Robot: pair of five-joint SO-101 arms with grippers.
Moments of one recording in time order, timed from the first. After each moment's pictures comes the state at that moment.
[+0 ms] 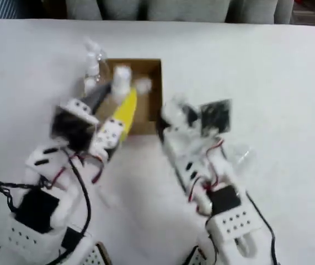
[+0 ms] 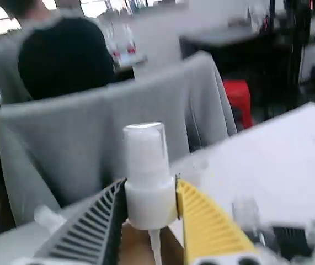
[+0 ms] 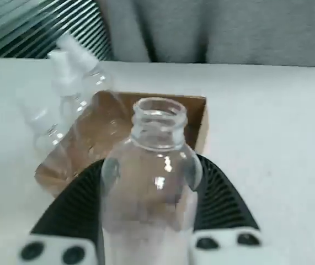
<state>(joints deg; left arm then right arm) 19.7 -67.6 45.8 36.3 -6.6 -27.3 -67.7 72.4 18.6 -7.0</state>
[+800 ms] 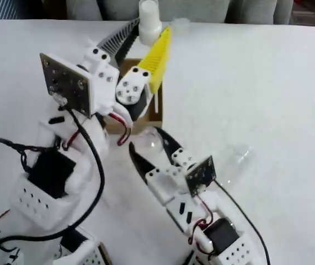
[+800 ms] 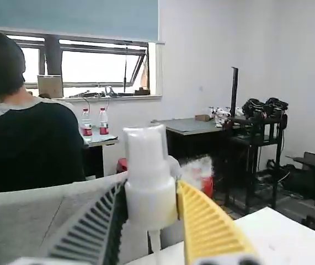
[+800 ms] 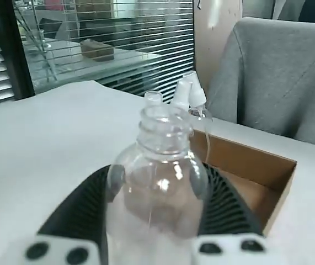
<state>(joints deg) 27.0 -43.5 17.9 25.3 1.4 -40.8 -102.5 92.7 18.6 0.0</state>
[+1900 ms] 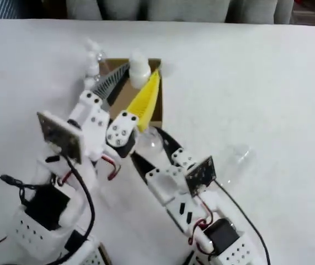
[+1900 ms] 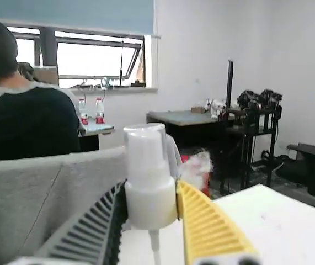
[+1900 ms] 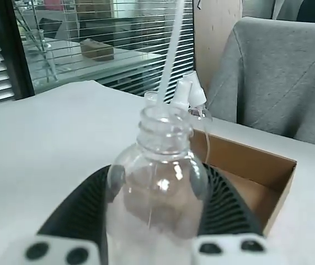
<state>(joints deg) 27.6 -64.5 45.3 21.2 1.4 -40.8 -102.5 92.7 18.7 0.0</state>
